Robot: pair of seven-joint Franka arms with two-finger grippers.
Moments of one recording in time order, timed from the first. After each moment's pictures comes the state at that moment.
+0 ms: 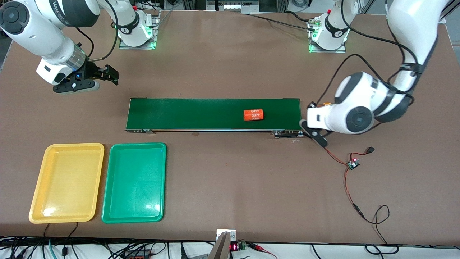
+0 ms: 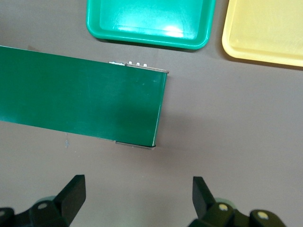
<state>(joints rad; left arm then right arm) 0.34 0.52 -0.76 -1.76 0.20 1.76 0.32 0.11 -0.22 0.02 -2.24 0.03 1.95 -0.04</state>
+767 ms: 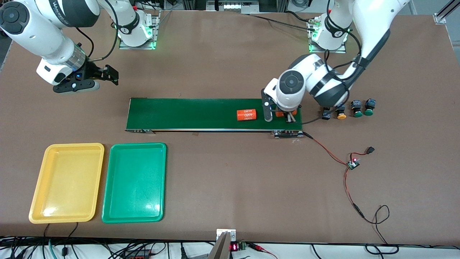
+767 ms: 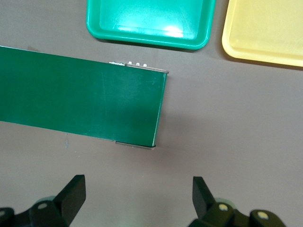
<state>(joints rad) 0.20 0.52 -0.84 -1.95 0.49 2.04 0.59 0.11 -0.22 0.02 -2.24 0.03 1.96 -0.04</state>
